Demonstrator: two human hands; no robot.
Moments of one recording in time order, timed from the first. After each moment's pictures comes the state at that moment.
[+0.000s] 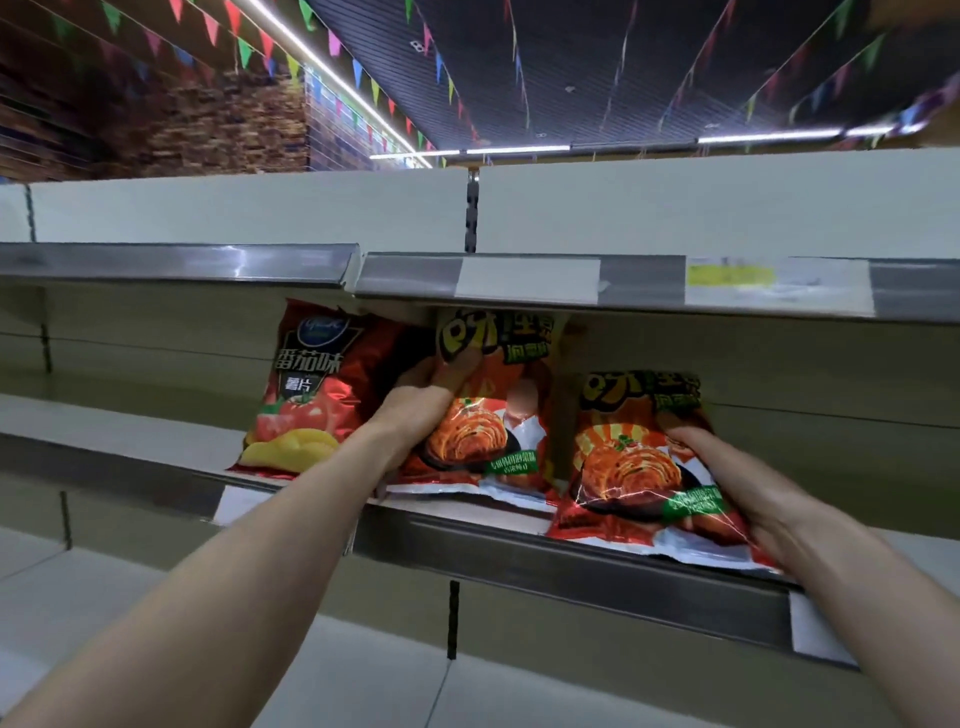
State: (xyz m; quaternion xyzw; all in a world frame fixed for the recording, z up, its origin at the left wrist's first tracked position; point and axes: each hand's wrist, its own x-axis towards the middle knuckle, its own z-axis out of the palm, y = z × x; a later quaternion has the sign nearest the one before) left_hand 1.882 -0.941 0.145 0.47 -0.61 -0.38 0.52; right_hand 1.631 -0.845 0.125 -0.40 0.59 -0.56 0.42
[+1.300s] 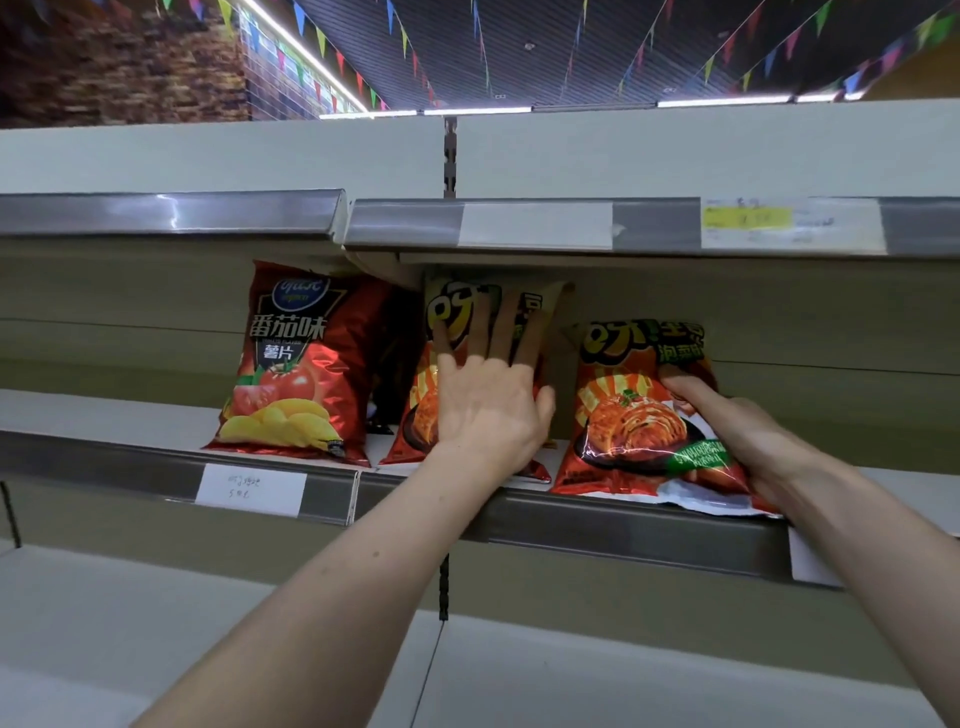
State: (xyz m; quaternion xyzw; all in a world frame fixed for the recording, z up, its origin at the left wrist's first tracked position) left_hand 1.827 -0.902 0.130 0.53 -0.79 0.19 0.24; right_hand 1.638 -0.839 0.126 -0.43 0.61 -0.57 0.35
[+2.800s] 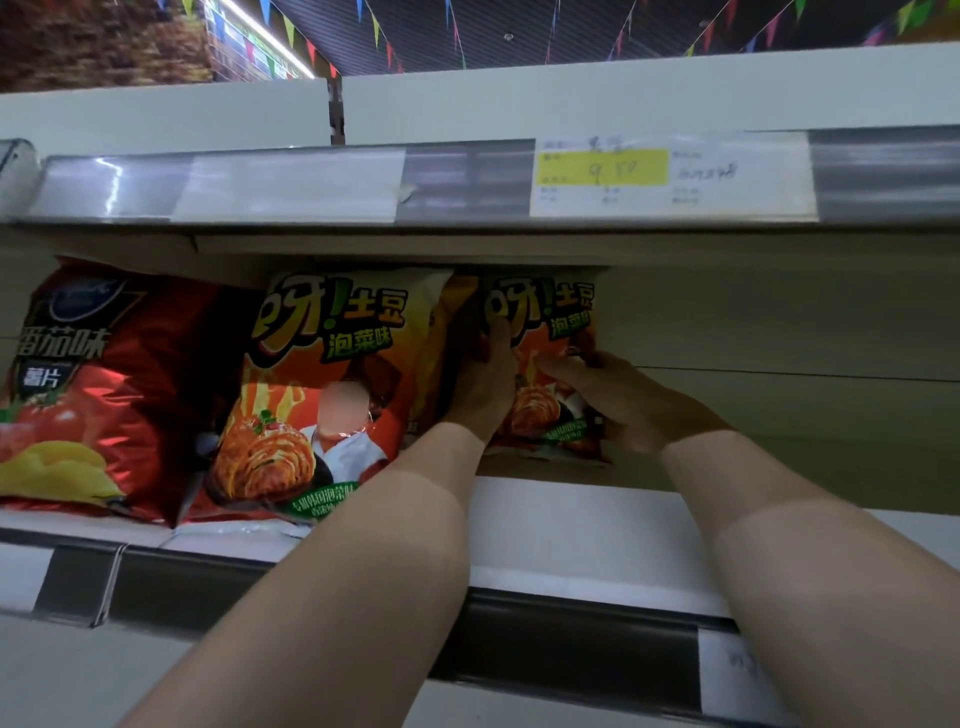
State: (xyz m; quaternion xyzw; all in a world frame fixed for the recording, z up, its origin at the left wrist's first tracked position) left_hand 1.687 -1.010 0.123 0.42 -0.60 -0.42 0.54; right_hand 1.570 -0.958 0.136 -0.53 0.55 -0.52 0.38
